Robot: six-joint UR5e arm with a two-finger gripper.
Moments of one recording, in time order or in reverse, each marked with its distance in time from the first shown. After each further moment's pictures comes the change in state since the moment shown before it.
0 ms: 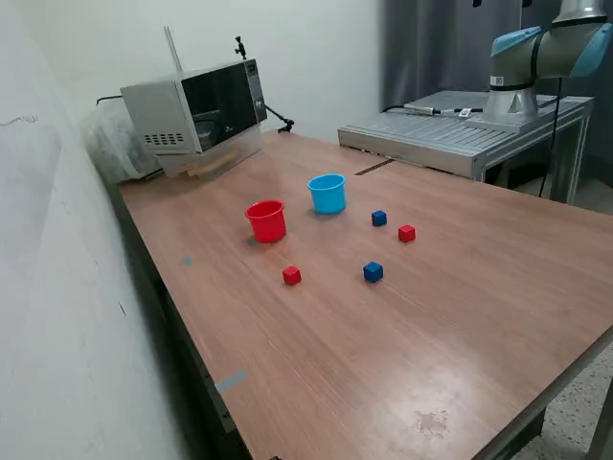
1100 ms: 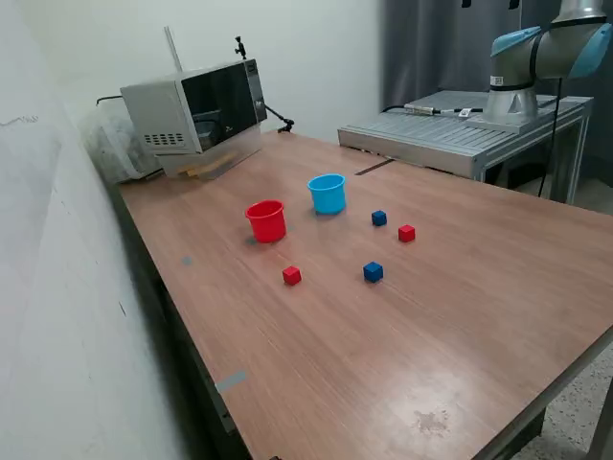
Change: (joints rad) arm -0.030 0.002 0.006 -0.055 -0.011 0.005
